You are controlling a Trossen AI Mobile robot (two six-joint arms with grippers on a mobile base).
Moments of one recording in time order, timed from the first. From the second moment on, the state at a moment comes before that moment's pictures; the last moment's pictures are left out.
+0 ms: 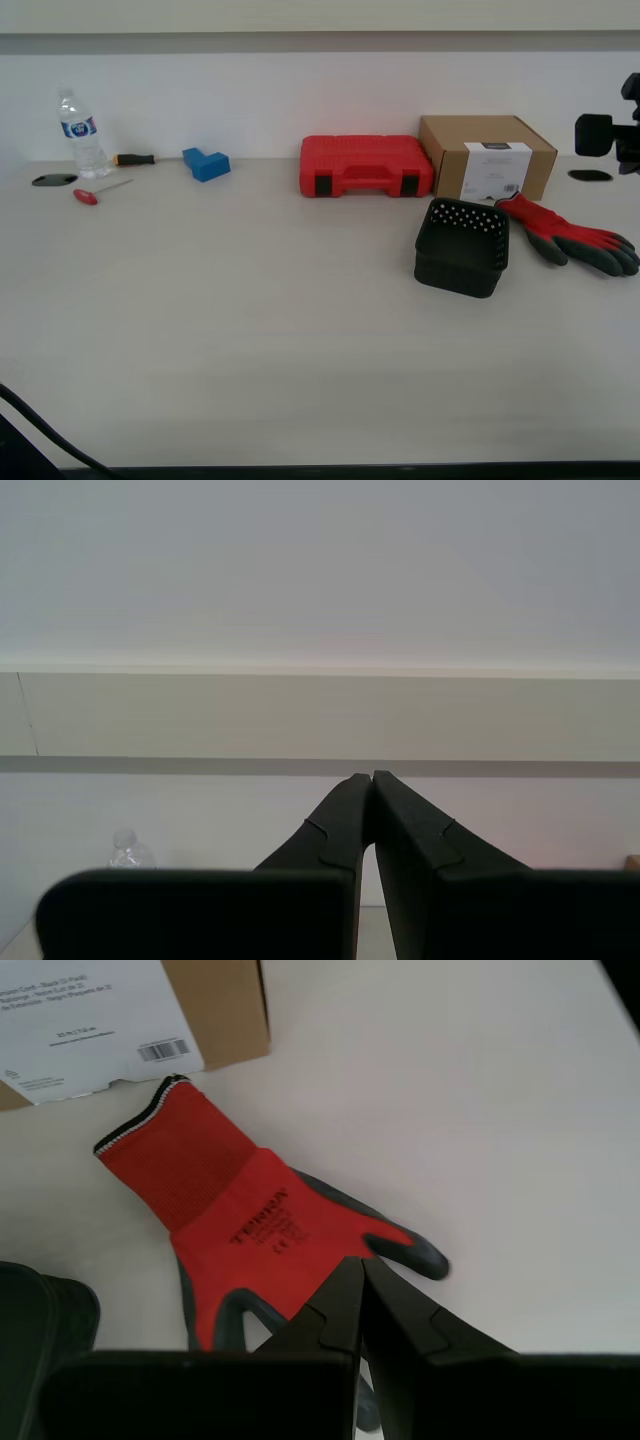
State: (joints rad) arm 0 -0.27 2.03 1.06 0.04 0.03 -0.01; arm 1 0.00 1.05 0.52 0.61 -0.01 0.00
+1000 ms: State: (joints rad) arm 0 -0.22 2.68 1.72 -0.29 -0.08 0.09; arm 1 0.00 1.05 0.52 0.61 -0.01 0.00
